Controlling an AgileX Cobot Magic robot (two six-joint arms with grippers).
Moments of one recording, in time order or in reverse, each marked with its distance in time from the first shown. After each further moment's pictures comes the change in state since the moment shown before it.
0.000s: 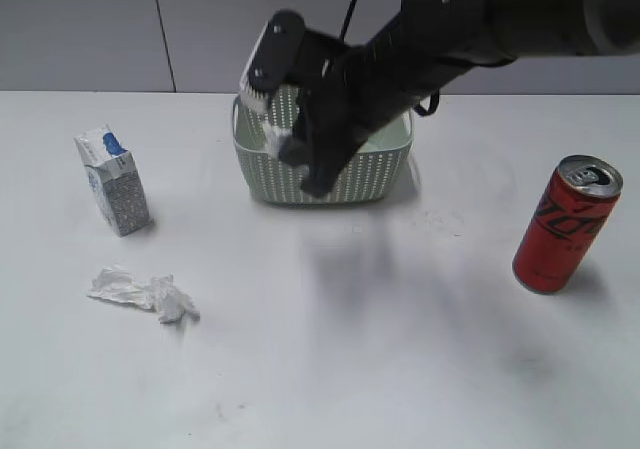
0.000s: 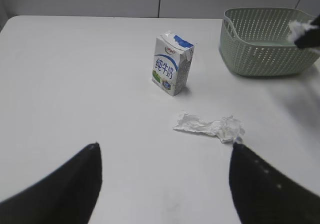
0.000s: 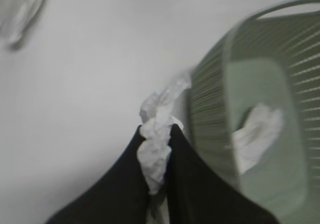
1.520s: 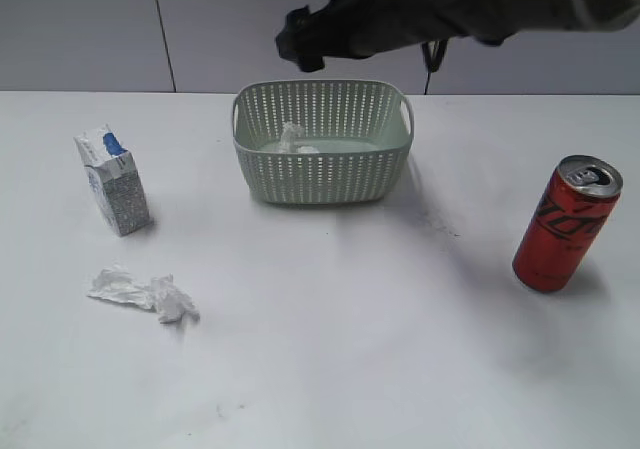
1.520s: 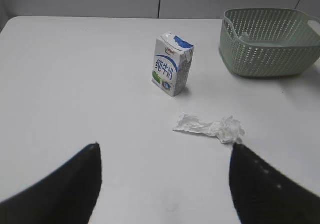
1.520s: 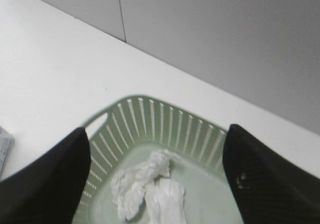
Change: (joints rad) left arm 0.000 0.000 0.000 0.000 -0.002 0.000; right arm -0.091 0.096 -0.131 0.226 -0.416 0.404
